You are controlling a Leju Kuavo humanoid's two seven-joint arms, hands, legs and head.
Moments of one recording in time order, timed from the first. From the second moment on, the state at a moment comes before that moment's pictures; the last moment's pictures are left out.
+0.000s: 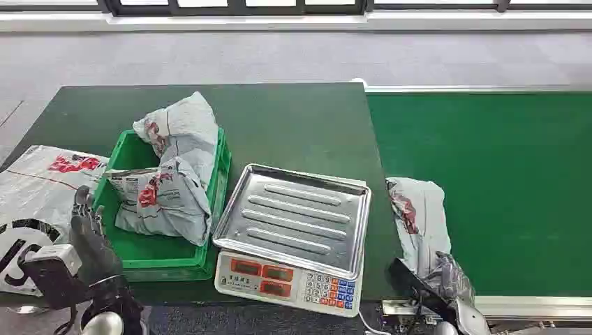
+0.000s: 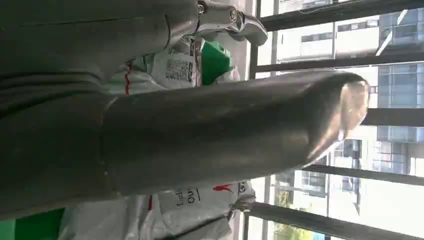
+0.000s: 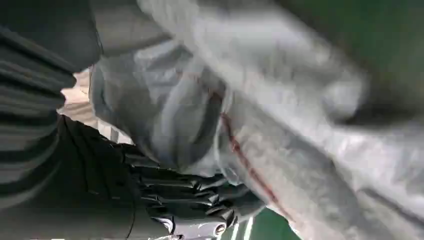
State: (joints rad) left arm 0.10 -0.18 0.06 -1.72 -0.09 0.25 -0.40; right arm 0.06 0.01 -0.21 -1.10 1.25 0.10 0.12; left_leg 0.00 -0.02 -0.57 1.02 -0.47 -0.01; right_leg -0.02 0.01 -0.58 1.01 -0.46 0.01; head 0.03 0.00
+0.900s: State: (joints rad) left arm 0.19 -0.20 0.06 -1.80 -0.09 0.25 -0.43; right arm 0.14 0.15 -0.31 -1.47 1.05 -0.33 -0.13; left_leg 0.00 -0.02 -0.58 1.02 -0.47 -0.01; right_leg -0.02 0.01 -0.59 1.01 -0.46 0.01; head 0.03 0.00
